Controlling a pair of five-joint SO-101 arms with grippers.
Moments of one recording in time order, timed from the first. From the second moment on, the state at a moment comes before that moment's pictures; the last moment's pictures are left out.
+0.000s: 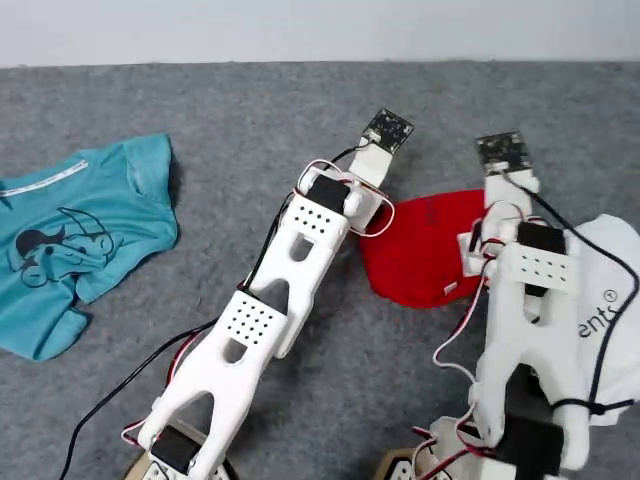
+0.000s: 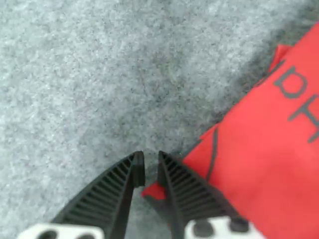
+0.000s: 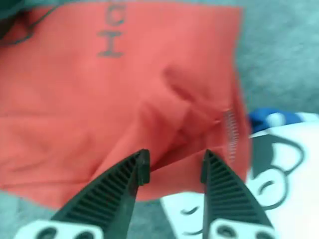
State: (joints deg) left arm 25.8 85.1 -92.4 80.7 -1.8; right arm 12.2 -14.7 32.2 54.0 20.6
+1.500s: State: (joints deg) left arm 25.8 84.3 -92.4 78.7 -1.8; right arm 4.7 40.4 -23.6 78.9 23.2
